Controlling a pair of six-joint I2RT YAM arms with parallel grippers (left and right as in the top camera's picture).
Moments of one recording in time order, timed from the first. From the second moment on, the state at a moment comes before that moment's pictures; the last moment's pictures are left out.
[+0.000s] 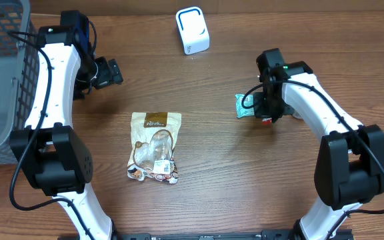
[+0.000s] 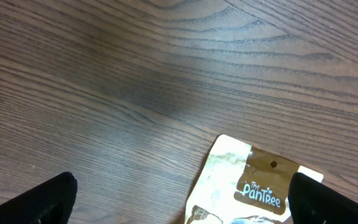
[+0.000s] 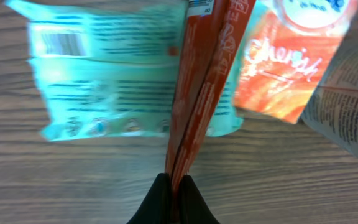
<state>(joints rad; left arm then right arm) 0.08 2.04 1.90 -1.33 0.02 -0.33 0.21 1.90 1.38 -1.00 0.11 0.22</state>
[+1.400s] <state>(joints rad) 0.08 2.04 1.90 -1.33 0.02 -0.33 0.42 1.90 1.48 -0.91 -0.19 0.23</state>
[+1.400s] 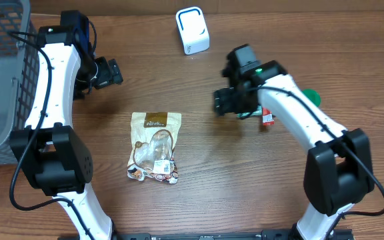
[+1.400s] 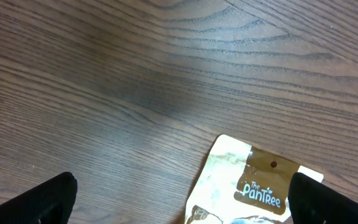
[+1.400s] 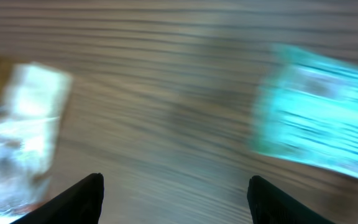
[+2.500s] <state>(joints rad) 0.08 2.04 1.90 -1.33 0.02 -0.33 0.83 2.10 1.48 -0.61 -0.02 0.41</state>
